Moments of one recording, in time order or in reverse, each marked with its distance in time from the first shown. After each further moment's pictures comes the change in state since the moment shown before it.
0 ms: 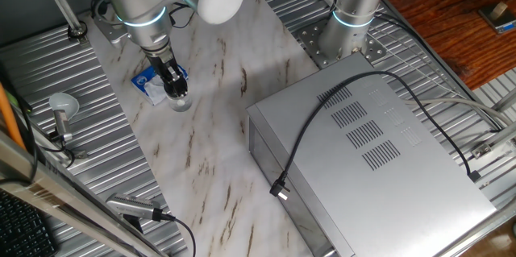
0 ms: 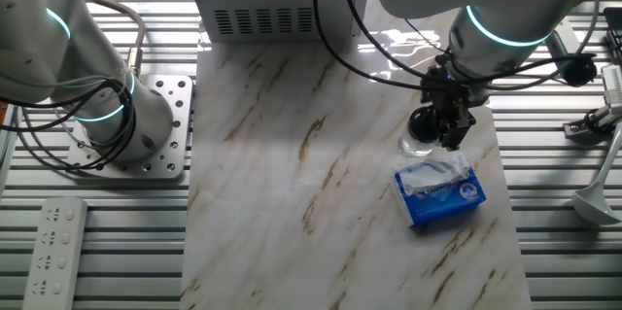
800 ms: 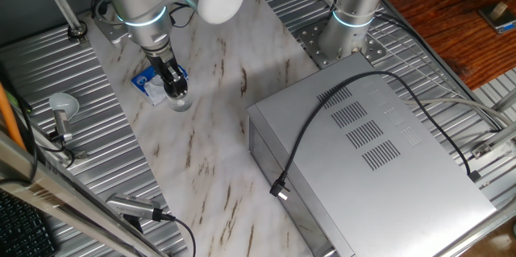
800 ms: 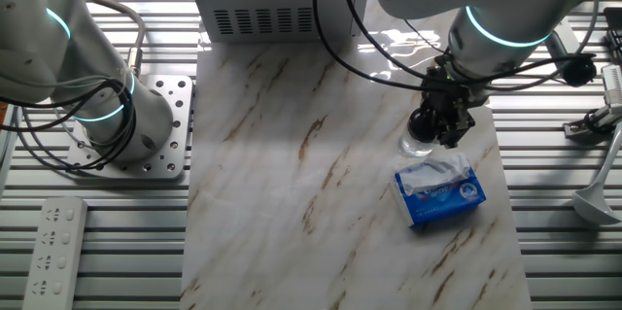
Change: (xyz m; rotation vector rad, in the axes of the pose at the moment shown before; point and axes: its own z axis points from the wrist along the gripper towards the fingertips) arm 0.000 0.000 0.000 -0.002 -0.001 -0.026
